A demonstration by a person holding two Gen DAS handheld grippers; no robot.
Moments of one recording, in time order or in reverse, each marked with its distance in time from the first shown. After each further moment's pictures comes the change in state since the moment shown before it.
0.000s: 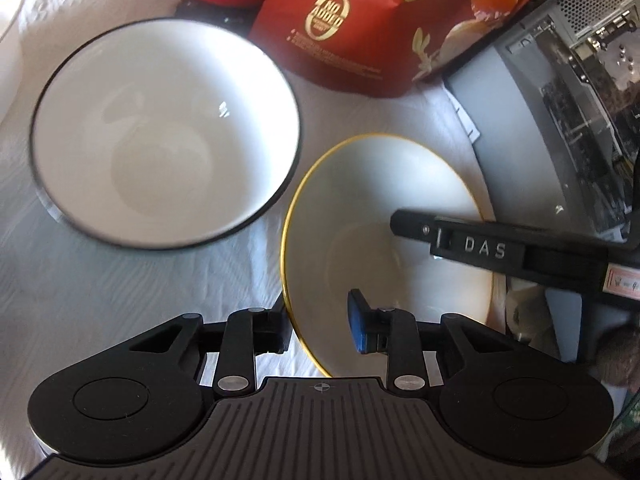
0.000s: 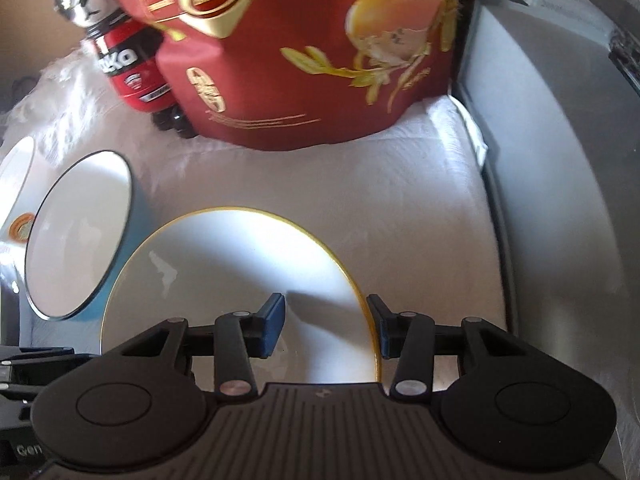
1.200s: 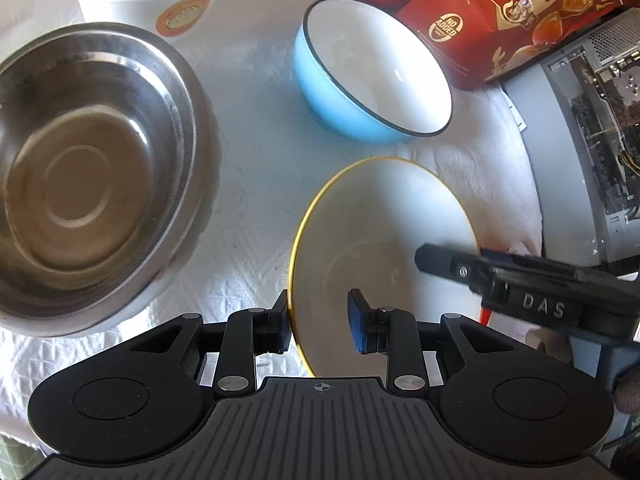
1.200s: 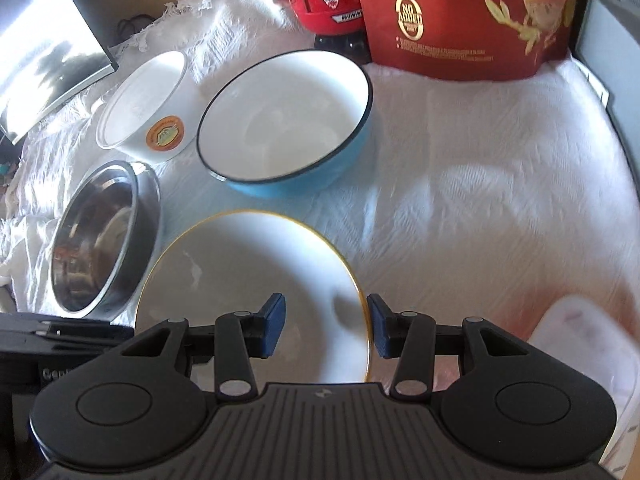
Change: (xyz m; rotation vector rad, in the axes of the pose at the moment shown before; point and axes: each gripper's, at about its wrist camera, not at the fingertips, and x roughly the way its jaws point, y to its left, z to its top) left arm -0.085 0.098 -0.067 -0.102 0.023 0.044; right arm -0.037 0.109 -0.075 -0.047 0.066 0.199
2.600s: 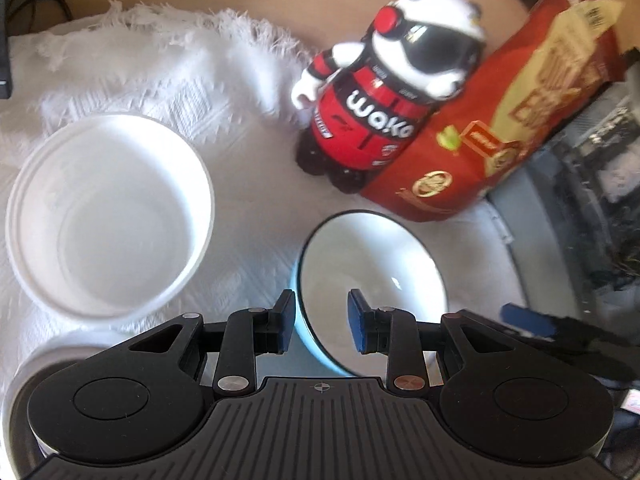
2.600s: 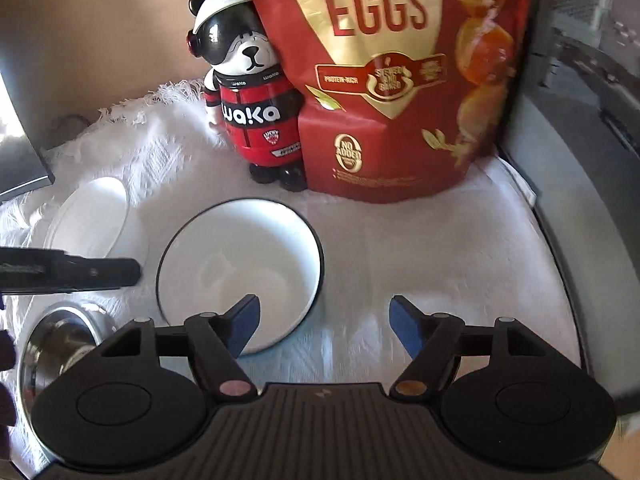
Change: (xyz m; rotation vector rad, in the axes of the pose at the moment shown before) left arm -0.017 -0.008 0.141 0.148 -0.188 -0.023; right arm -0.017 0.018 0.065 0.131 -0.236 -0.253
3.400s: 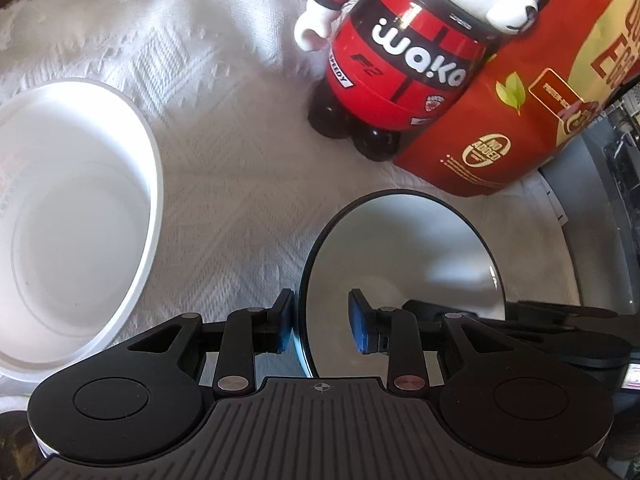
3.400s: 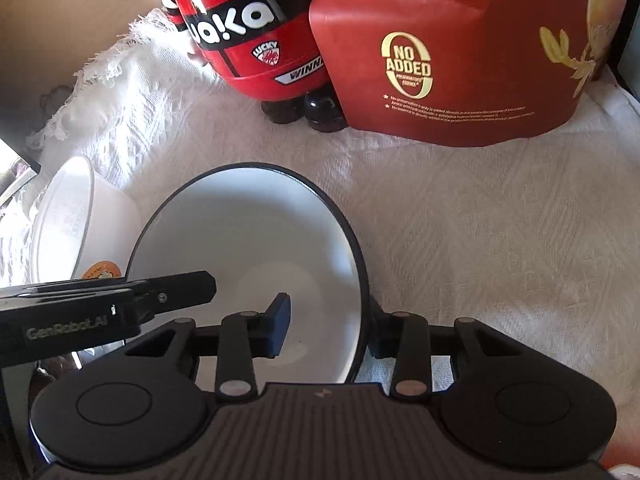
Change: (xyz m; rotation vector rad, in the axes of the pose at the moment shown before) left arm 0.068 -0.006 0.005 0.018 0.119 0.082; right arm 0.116 -0.006 0.021 0.061 0.259 0.202
